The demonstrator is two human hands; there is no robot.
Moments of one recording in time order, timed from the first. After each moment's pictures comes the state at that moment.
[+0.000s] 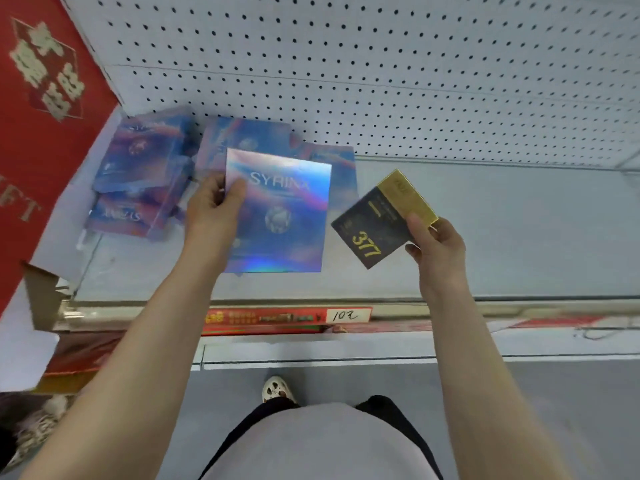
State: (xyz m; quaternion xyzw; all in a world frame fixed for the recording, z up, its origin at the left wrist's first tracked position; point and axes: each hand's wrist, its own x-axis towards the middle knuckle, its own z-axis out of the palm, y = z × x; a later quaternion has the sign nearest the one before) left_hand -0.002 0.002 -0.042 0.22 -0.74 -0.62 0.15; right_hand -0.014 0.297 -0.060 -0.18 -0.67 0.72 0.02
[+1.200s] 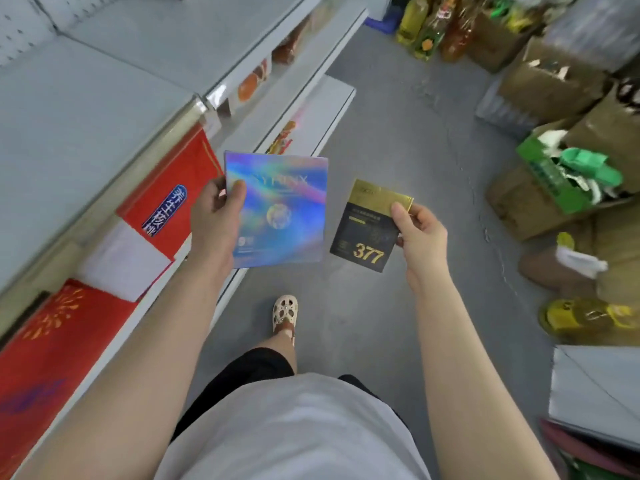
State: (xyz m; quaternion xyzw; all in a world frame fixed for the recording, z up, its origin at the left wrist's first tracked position) left_hand 0.165 0.688 -0.091 -0.14 -0.68 -0.67 -0.26; right_hand 0.396 0.829 -0.092 -0.55 -0.50 0.58 0.35
